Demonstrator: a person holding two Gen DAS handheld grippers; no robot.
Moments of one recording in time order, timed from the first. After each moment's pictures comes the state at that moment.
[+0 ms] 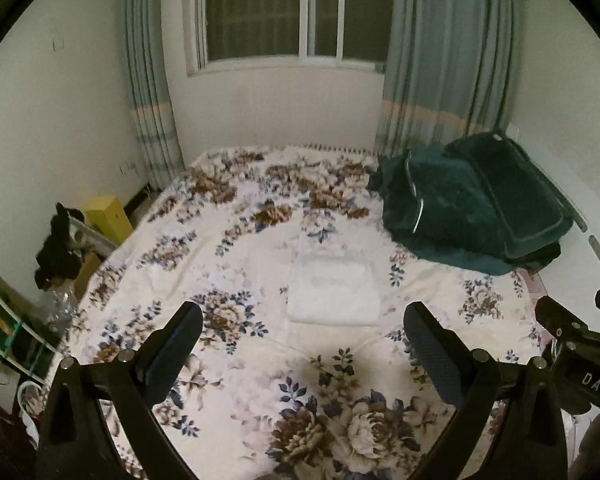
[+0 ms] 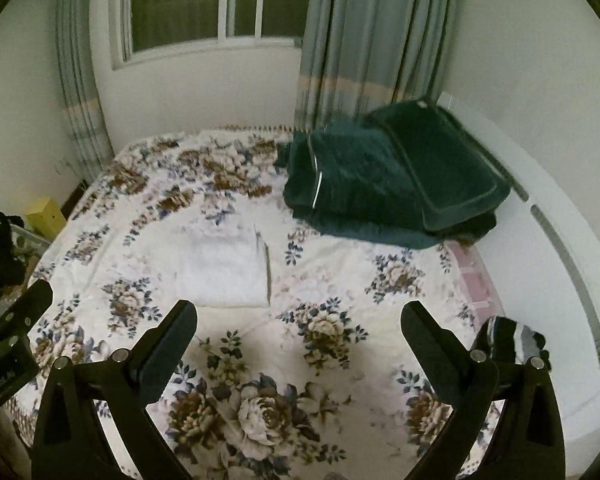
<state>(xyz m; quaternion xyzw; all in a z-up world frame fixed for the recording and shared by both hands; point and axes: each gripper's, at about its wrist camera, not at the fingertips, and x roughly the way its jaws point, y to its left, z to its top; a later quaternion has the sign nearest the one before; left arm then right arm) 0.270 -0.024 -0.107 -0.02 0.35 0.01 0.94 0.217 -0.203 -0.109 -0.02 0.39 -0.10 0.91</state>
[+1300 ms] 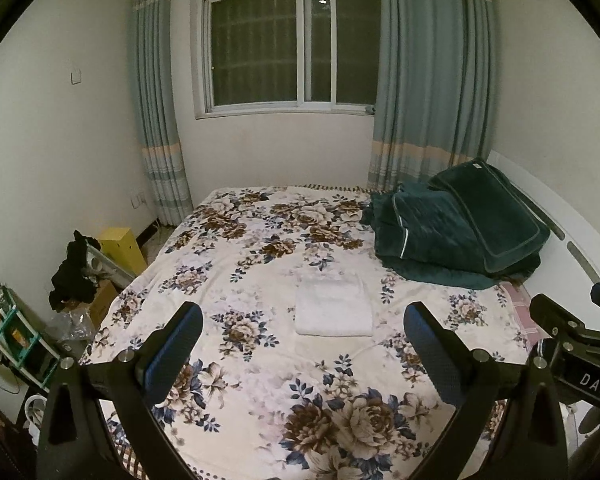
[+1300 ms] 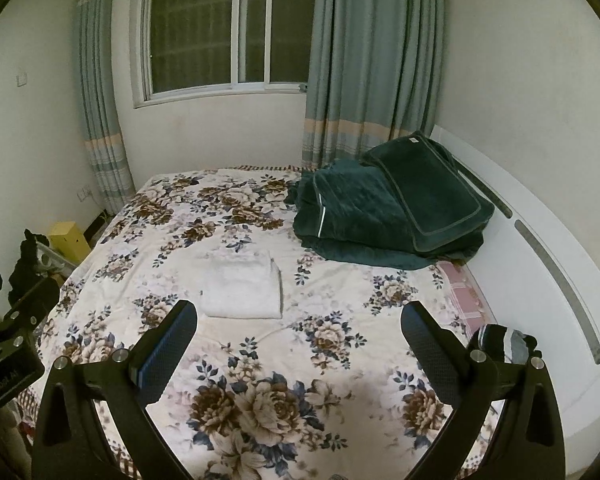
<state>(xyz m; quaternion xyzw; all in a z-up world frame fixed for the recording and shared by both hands) 0.165 -0.025 -0.052 -0.01 0.29 0.02 0.96 0.086 -0.193 -0.021 -0.02 0.34 -0.07 0.94</state>
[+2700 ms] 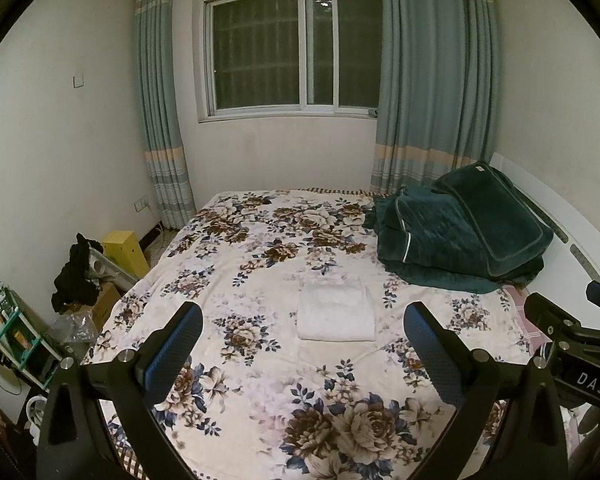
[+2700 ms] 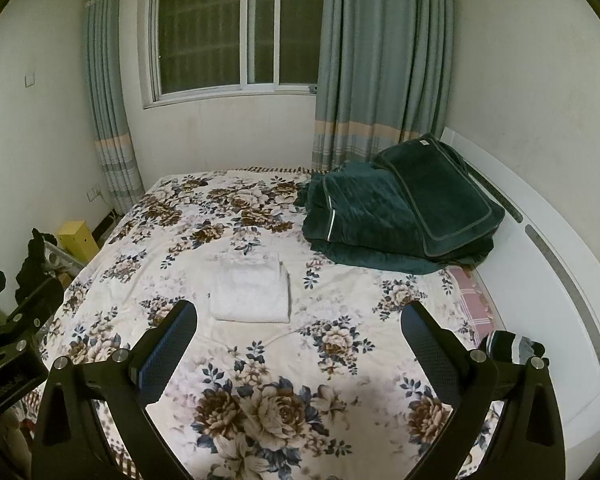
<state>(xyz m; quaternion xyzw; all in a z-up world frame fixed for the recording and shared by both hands) 0.172 -0.021 -0.048 -0.01 0.28 0.02 0.96 0.106 -0.190 -0.025 -0.02 0.34 -0.05 0.94</state>
